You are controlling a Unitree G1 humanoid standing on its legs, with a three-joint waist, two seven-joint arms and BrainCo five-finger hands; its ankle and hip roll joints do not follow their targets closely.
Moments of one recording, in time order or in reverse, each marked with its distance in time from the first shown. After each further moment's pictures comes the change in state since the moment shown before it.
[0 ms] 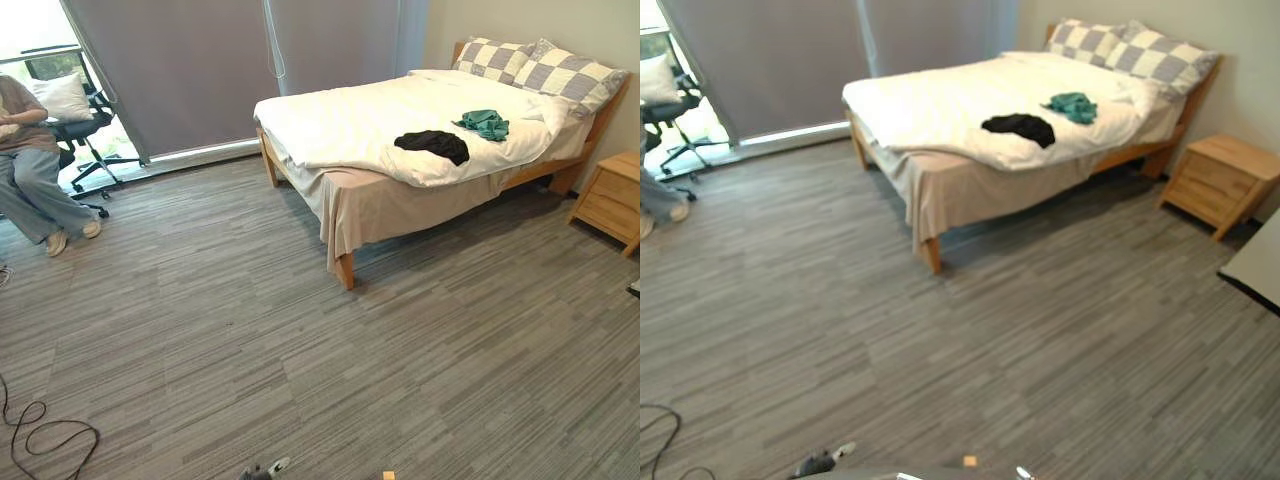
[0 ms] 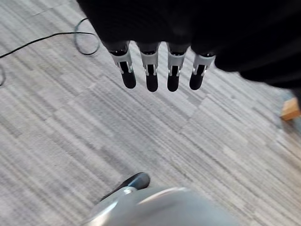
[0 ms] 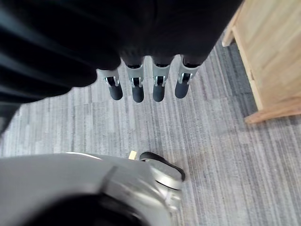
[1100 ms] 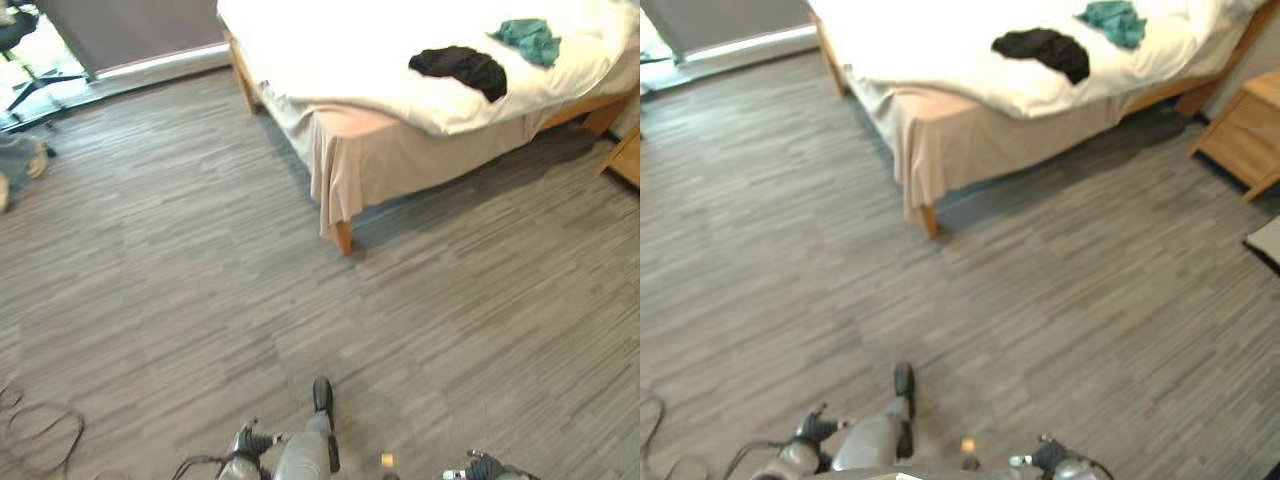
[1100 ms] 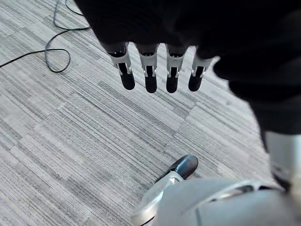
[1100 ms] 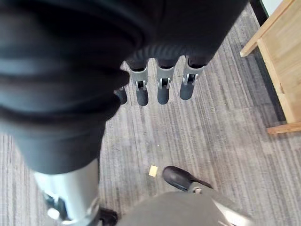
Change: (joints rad) left arm -0.078 0.031 0.077 0.031 0.069 -0.008 0.066; right arm -0.112 0.015 -0.026 0.085 -0.002 -0.018 0.000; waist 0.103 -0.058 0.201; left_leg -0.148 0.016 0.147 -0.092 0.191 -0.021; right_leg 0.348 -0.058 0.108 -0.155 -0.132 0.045
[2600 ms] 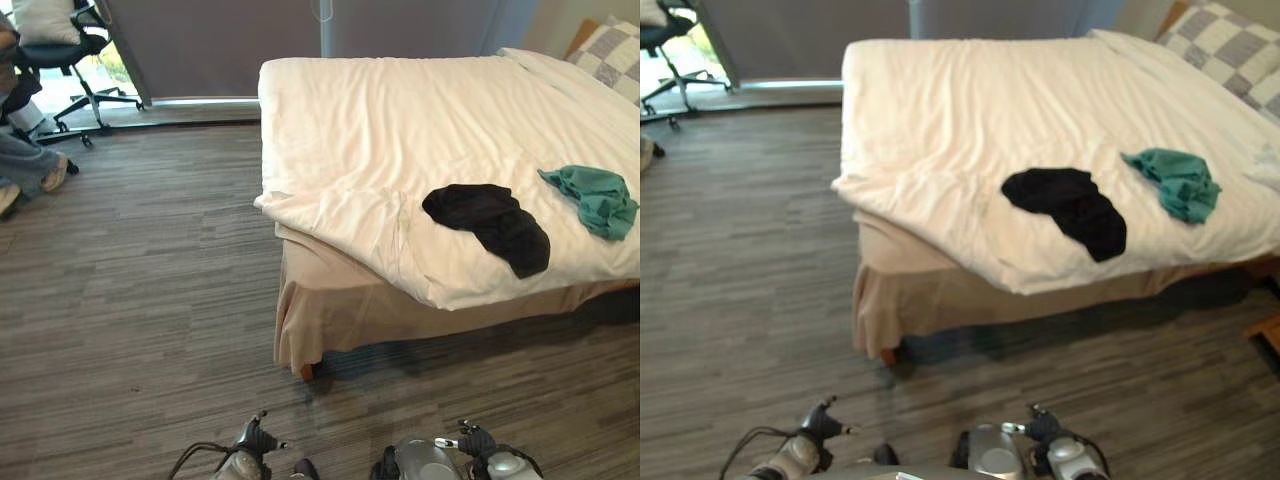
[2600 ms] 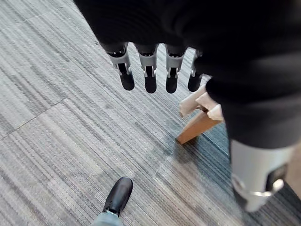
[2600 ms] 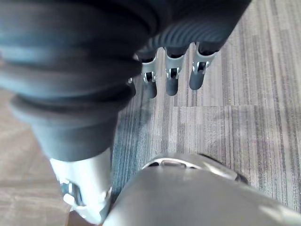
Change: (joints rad) left arm -0.027 0.029 -0.076 -0.035 0.068 -0.006 -0.020; right arm 0.001 0.000 -0.043 -0.158 0.046 -0.015 -0.002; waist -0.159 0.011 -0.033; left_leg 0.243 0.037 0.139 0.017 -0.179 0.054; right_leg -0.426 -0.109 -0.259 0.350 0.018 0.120
